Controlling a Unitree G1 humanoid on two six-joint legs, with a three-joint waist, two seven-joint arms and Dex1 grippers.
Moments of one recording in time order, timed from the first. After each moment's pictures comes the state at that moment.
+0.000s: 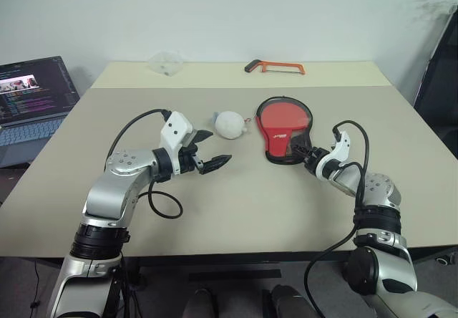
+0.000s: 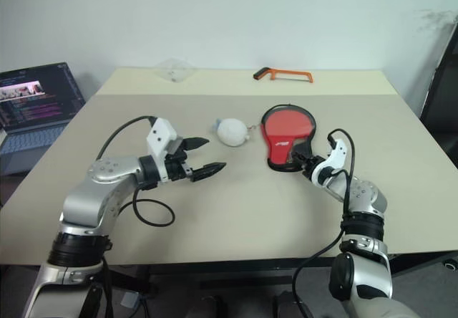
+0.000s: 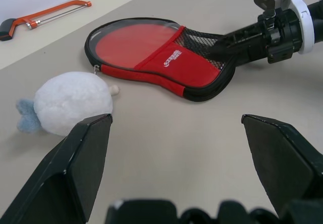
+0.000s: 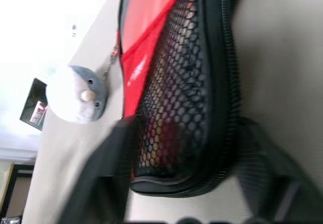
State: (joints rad) left arm -0.54 0.59 0.00 -0.11 -0.31 0.56 -0.84; right arm -0.75 -0.15 -0.49 0.44 0.69 0.94 0.15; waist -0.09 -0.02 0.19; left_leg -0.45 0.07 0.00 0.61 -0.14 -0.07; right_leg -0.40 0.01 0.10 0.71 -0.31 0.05
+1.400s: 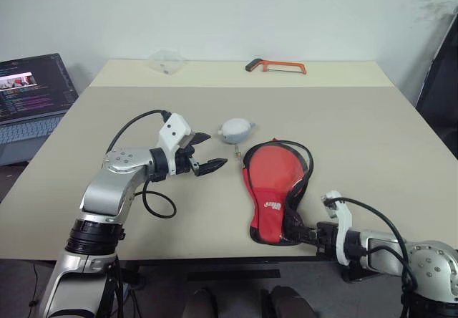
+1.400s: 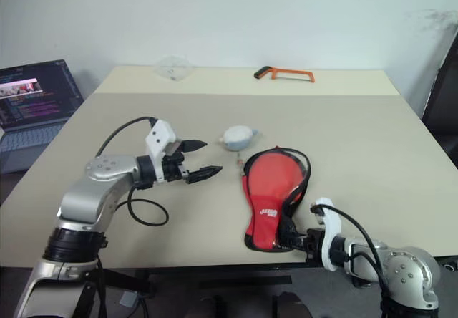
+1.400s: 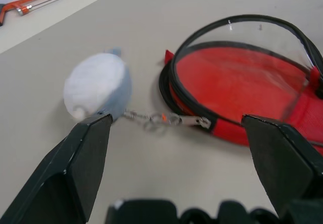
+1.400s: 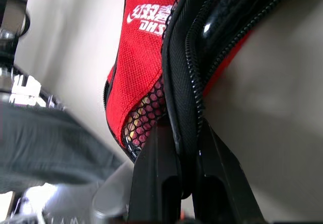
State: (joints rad) left arm -0.56 0.63 -0.02 -0.04 -0.29 0.52 -0.92; right arm -0.09 -0.34 -0.27 -0.52 1.07 1.56 0.21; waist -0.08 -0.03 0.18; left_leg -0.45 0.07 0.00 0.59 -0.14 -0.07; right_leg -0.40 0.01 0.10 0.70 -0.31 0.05
